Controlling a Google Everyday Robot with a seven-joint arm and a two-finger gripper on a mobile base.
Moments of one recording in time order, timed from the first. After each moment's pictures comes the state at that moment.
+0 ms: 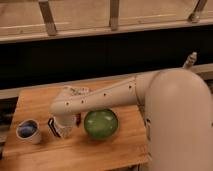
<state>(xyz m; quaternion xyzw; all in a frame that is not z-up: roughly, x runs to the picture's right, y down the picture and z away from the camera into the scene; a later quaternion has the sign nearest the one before) -0.206 0.227 0.716 -0.39 0.06 0.39 0.83</state>
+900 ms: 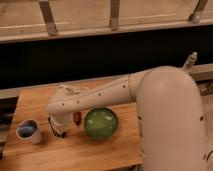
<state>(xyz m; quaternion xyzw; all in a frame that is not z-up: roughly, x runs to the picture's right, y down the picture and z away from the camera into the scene) -0.228 0.197 0.735 -0.35 0.02 0.42 0.84</state>
